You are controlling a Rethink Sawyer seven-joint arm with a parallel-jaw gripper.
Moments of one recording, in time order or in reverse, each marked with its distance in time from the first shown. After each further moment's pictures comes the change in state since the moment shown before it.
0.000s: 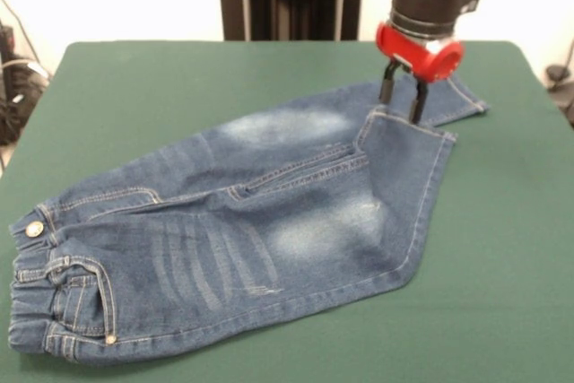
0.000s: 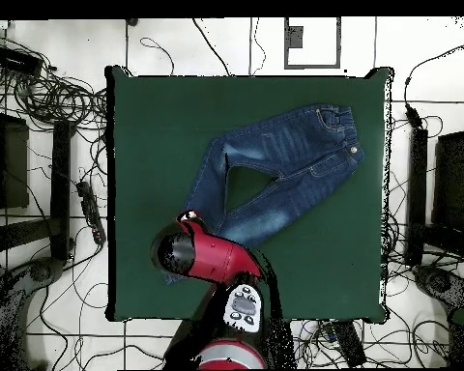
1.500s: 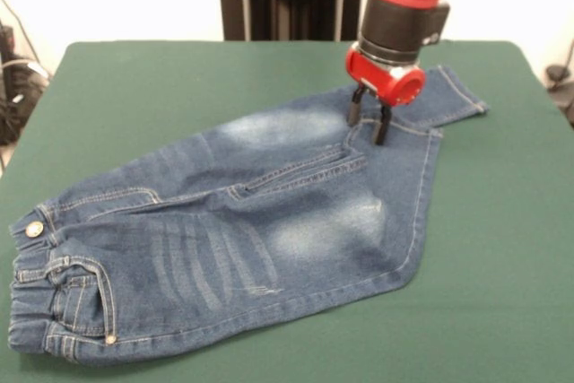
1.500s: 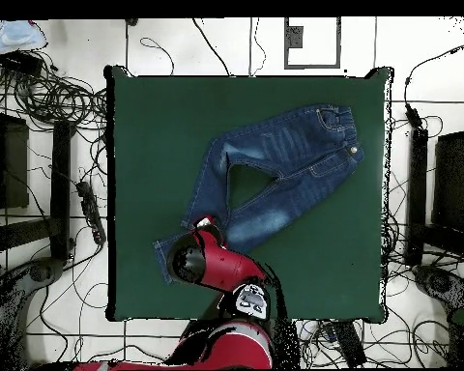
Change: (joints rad) arm -0.030 0.093 -0.004 0.054 0.001 -0.219 0.000
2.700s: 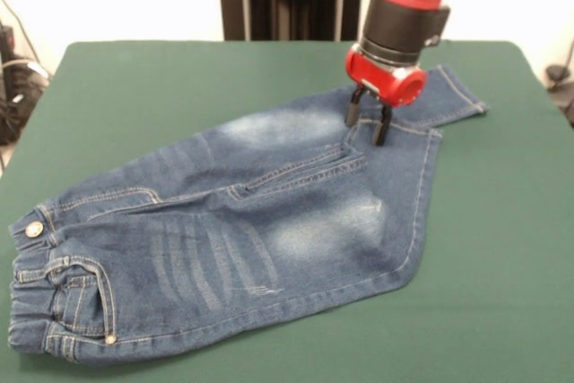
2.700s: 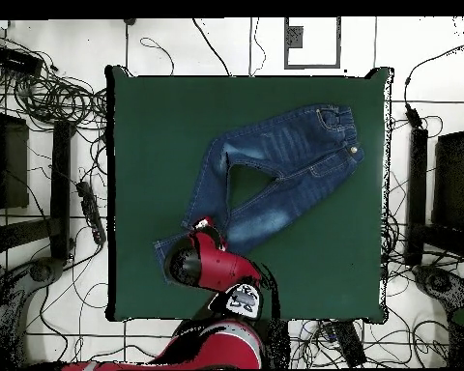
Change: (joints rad) arm 0.036 0.021 -0.030 -0.014 -0.014 -0.019 0.000
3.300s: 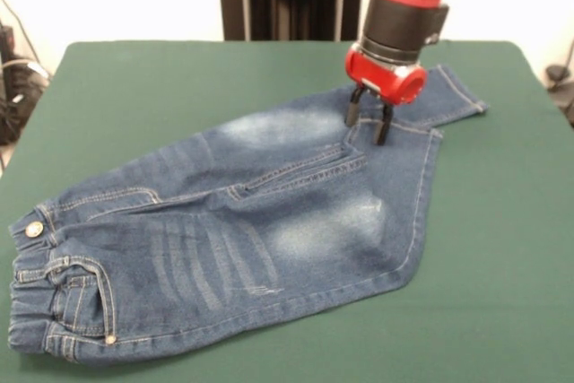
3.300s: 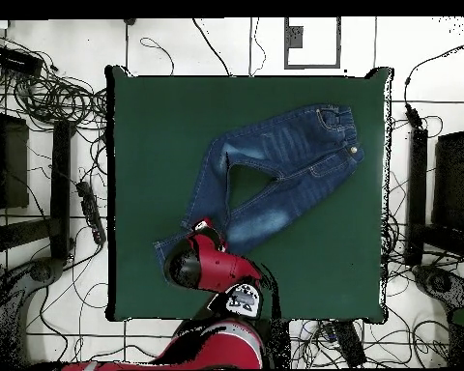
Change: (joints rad) arm -0.002 0.000 0.000 0.000 -0.049 -0.018 0.000
